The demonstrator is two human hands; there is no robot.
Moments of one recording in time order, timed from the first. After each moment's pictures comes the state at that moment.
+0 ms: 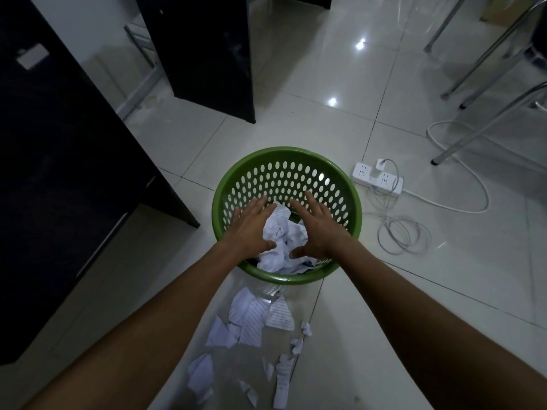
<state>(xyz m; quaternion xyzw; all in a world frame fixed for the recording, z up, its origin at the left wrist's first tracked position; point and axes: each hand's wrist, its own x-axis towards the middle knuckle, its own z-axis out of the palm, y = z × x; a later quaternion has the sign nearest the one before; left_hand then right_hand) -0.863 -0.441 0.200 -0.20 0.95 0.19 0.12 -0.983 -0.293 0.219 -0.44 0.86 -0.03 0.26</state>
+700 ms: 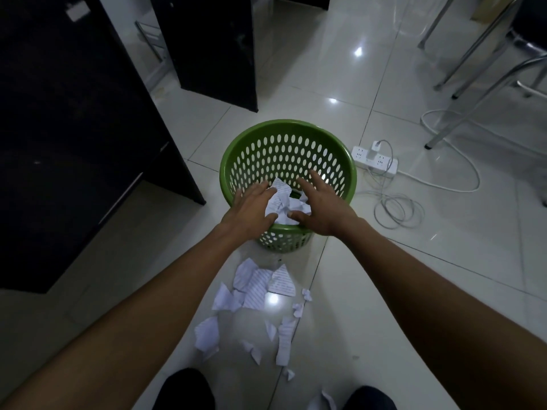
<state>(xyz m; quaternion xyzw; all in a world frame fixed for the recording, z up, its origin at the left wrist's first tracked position) -0.808 -0.397 0.221 -0.21 0.96 0.19 0.05 -0.933 -0.251 0.236 -0.44 0.87 -0.12 0.18</state>
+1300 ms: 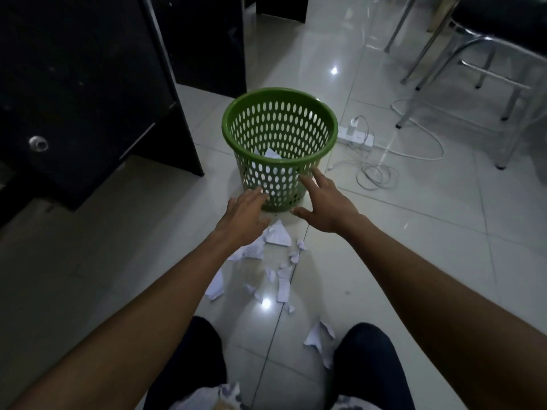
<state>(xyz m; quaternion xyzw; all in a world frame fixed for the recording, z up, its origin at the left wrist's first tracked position) -0.665 -0.301 0.203 -0.19 0.95 0.23 0.03 -0.795 -0.145 0.236 -0.43 0.89 -0.12 0.12</state>
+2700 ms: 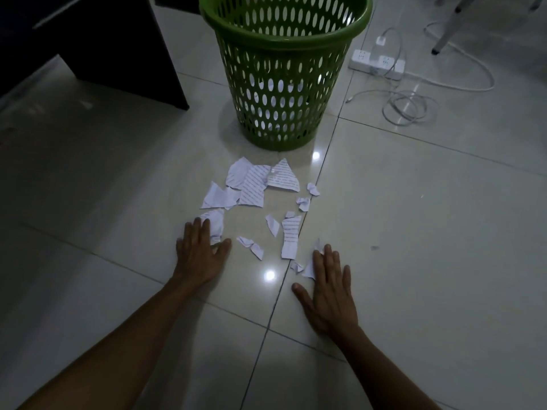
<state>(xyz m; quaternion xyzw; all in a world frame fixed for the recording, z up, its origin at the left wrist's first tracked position) -0.531 -0.289 -0.085 -0.40 0.88 0.23 0.06 -0.631 -0.011 -0.086 -0.31 0.93 -0.10 0.16</state>
